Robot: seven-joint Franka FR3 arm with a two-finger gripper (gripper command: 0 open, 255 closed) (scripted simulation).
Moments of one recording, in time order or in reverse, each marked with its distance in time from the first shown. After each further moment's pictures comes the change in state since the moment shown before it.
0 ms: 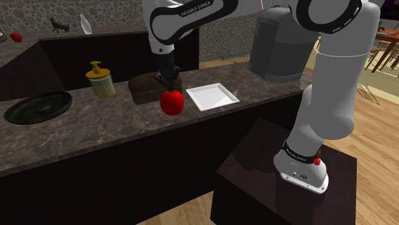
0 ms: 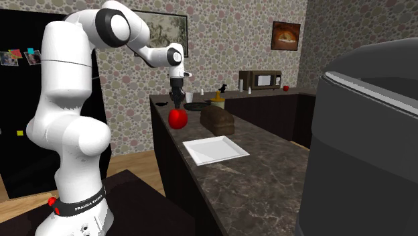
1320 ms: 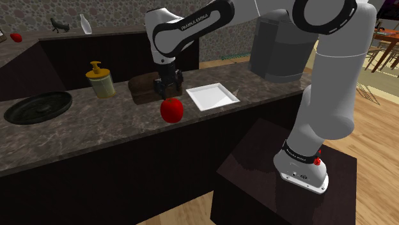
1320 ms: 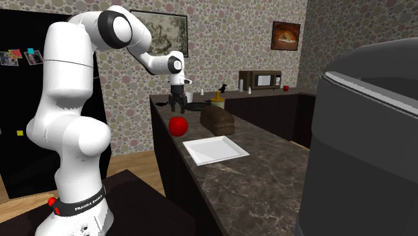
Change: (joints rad) arm -0.001 0.024 -0.001 -0.070 0.000 0.094 -0.001
